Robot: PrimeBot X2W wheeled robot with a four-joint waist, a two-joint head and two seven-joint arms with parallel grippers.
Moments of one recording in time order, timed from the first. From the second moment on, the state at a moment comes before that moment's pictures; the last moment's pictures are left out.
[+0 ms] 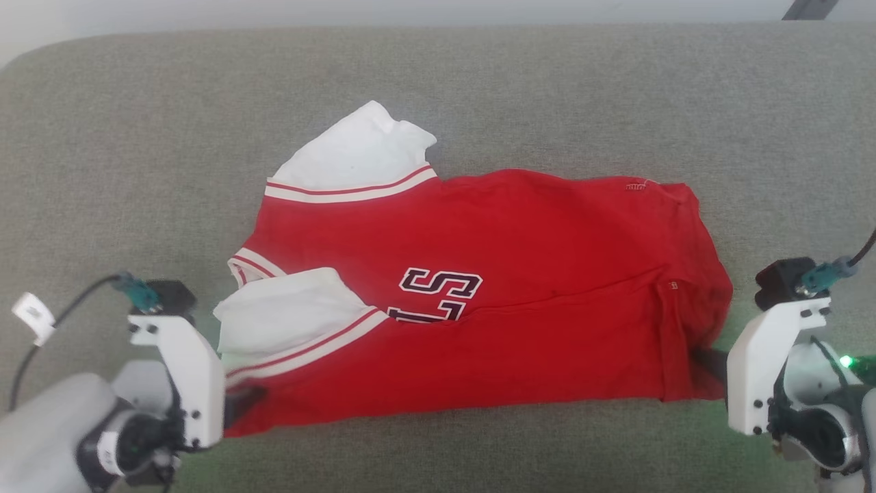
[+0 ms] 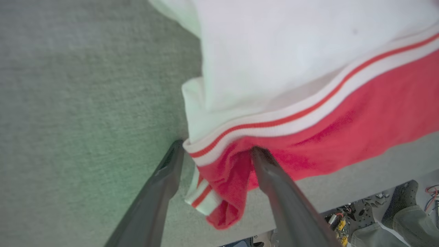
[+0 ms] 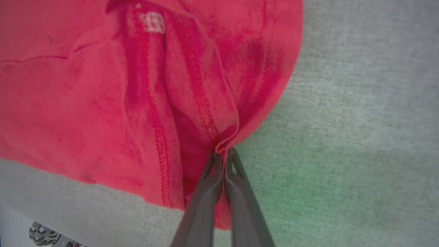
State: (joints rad) left arm -0.58 0.87 -0.96 0.15 -1.36 0.28 0.54; right arm -0.18 -0.26 -0.03 0.01 0.46 0.13 0.95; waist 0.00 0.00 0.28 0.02
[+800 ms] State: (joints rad) left arm -0.92 1.03 -0.84 0.10 -1.22 0.24 0.60; right arm -0.33 -0.13 -0.10 -0.13 0.32 0.13 0.34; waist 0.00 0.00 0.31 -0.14
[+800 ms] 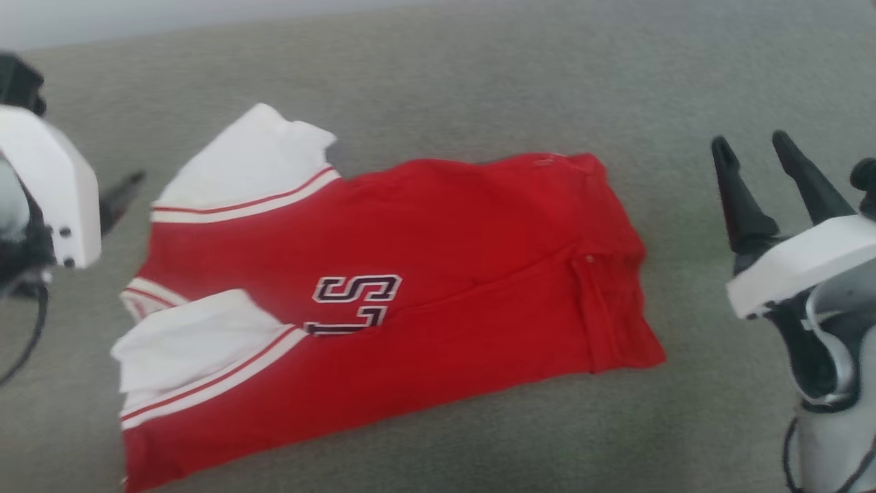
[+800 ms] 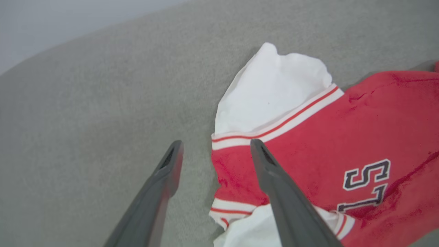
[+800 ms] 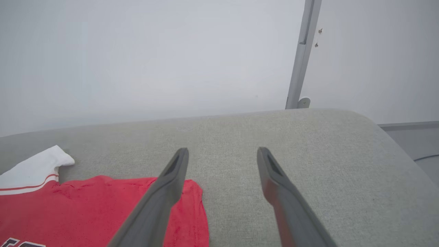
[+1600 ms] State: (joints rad) left arm -1.25 0.81 -0.95 0.62 -1.05 0.03 0.76; right arm -0.40 -0.06 0.03 0.03 0.33 0.13 0.11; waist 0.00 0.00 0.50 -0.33
